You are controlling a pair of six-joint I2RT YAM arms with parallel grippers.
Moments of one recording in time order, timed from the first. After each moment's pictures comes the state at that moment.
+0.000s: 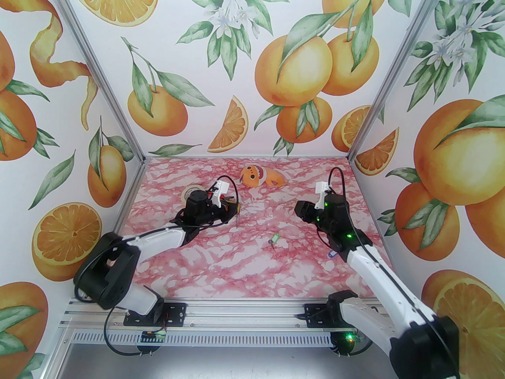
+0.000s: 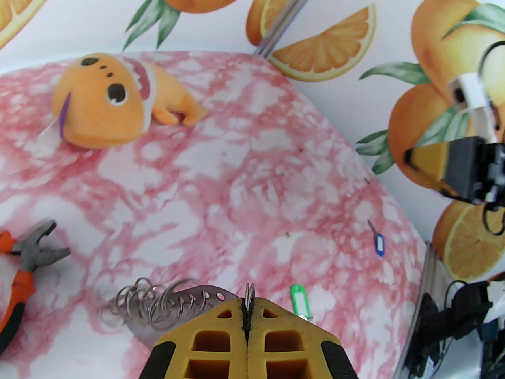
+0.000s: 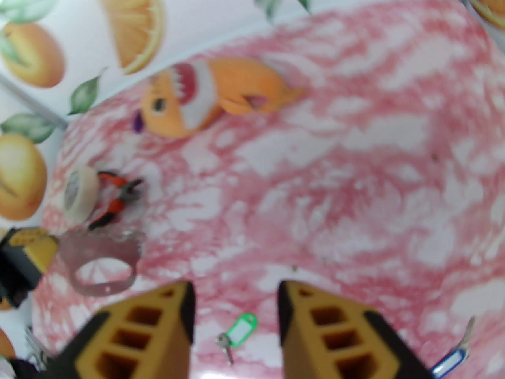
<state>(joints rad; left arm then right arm) -0.51 1.54 0.72 0.49 0.42 -0.40 0.19 1.06 0.67 -0.22 -0.13 0.51</state>
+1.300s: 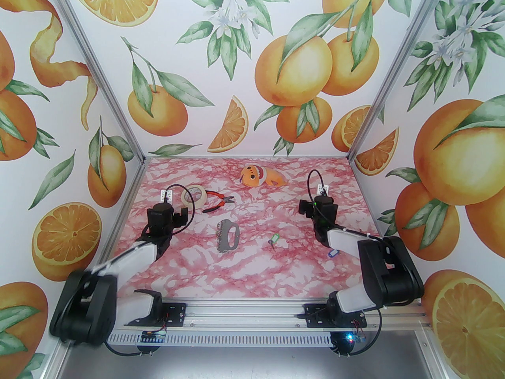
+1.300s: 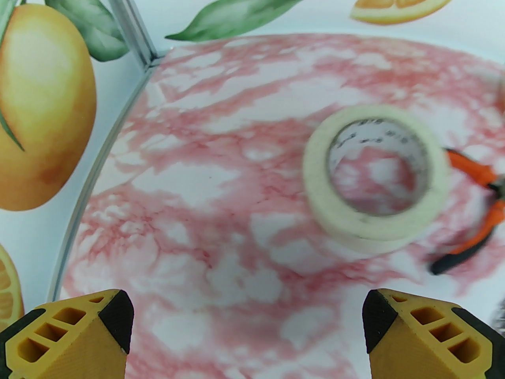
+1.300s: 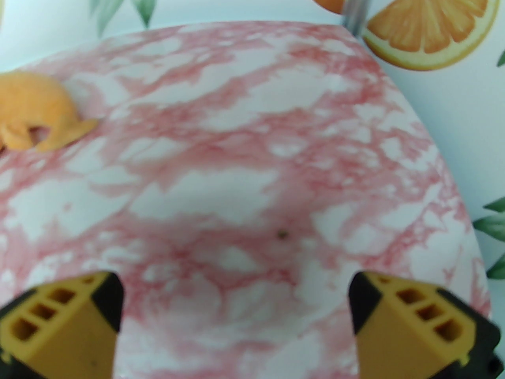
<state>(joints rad) -0.13 1.37 0.40 0.47 -0.32 0.06 0.11 1.52 0.45 0.61 0.23 0.08</state>
